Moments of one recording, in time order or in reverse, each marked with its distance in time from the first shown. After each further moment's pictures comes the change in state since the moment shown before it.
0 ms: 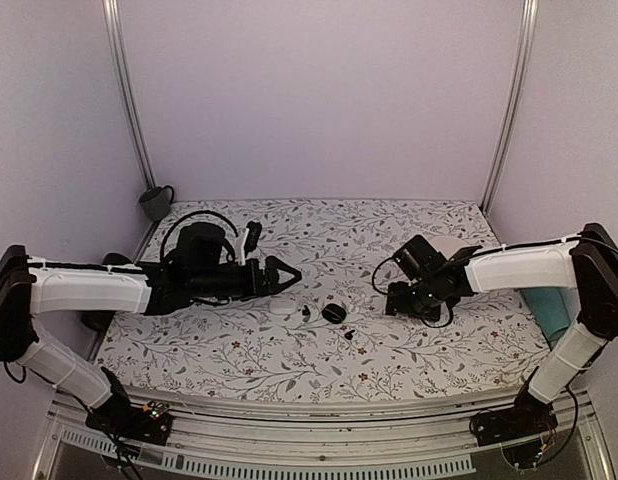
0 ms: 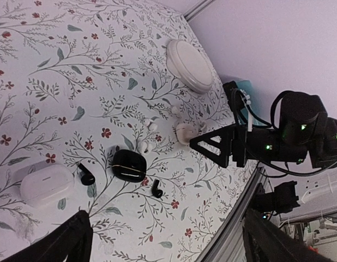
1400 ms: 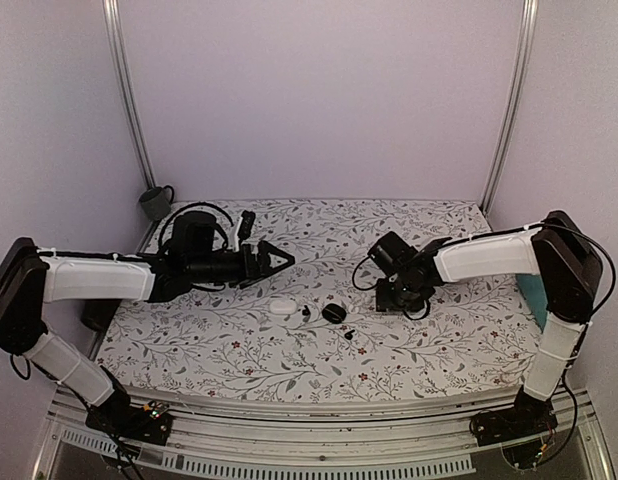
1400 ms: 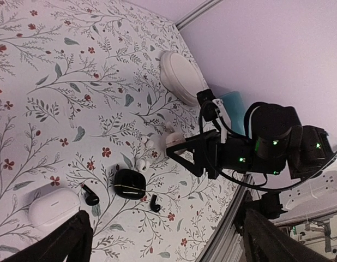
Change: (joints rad) left arm 0.131 0.078 0.031 0.097 0.152 -0.021; right arm 0.035 0.251 0.236 -0.100 0.121 -0.058
